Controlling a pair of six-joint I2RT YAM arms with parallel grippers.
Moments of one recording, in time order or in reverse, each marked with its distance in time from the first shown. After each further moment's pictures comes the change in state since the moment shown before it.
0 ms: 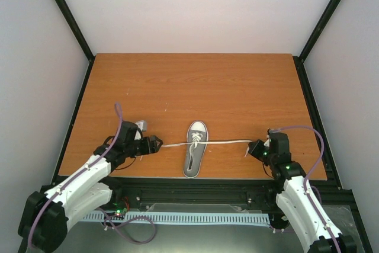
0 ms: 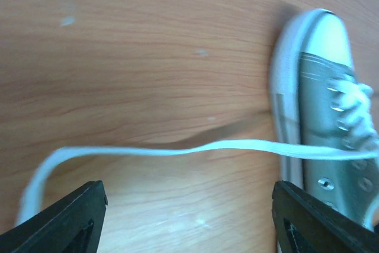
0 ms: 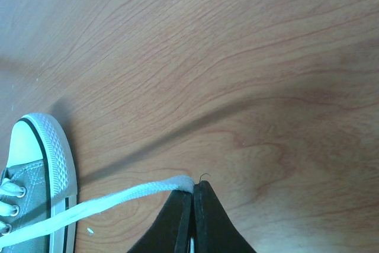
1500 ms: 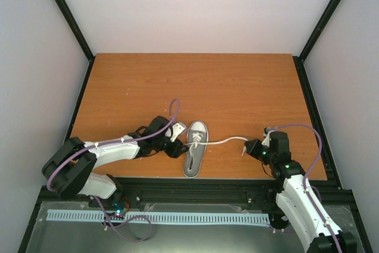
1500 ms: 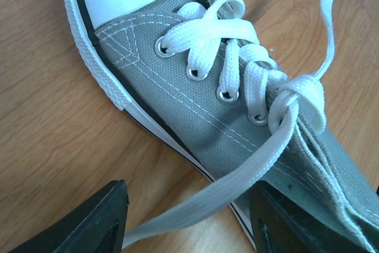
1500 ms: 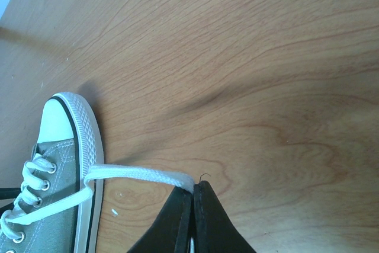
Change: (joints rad) left arm -0.324 0.526 0.179 0.358 0.078 0.512; right arm -0.001 0.034 0.000 0.060 -0.109 -0.031
